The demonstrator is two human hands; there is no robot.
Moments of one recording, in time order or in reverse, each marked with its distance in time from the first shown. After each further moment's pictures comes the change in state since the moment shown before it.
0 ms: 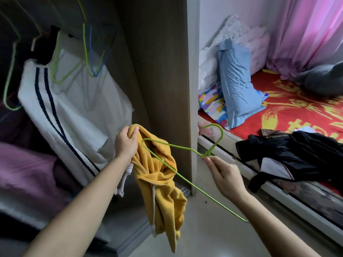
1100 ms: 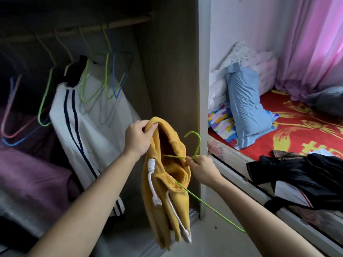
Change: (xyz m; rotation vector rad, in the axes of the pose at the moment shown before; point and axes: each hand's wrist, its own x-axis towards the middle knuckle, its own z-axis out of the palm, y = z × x) left_hand 0.025 0.069 -0.040 -0.183 -0.007 0.370; right_hand 0.096 -0.059 0.050 0.121 -0.444 0.298
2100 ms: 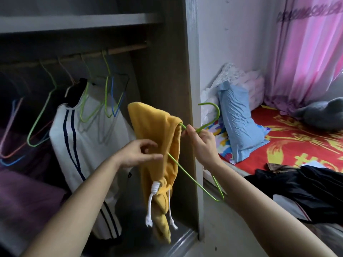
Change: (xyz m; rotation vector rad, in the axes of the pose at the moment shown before) left_hand 0.015 0.040 -0.039 0.057 -0.708 -0.195; right_hand 0.007 -0.085 -0.068 0.440 0.440 -0.466
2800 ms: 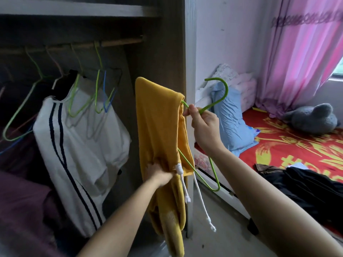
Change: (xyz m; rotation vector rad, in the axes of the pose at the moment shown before) left_hand 0.055 -0.032 0.143 0.135 0.149 -0.478; right_hand 0.031 -0.038 -0.012 -0.026 0.117 -0.039
